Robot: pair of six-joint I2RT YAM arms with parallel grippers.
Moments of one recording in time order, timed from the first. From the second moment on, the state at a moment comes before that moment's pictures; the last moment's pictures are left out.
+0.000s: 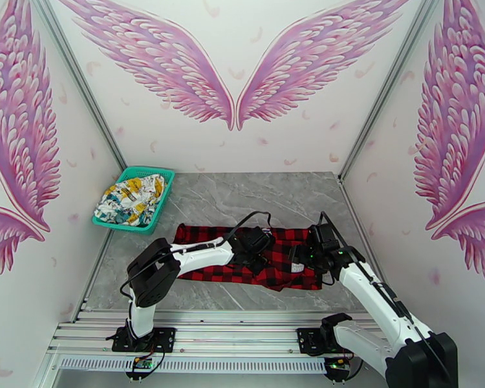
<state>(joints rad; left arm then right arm) -1.00 1.94 1.34 -0.47 0.13 -0.26 0.22 1.03 0.73 -0.79 -0.05 0.51</state>
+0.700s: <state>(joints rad) -0.89 1.30 0.97 -0.21 -0.07 -0.07 0.21 1.03 0.79 -0.74 -0.17 0.57</state>
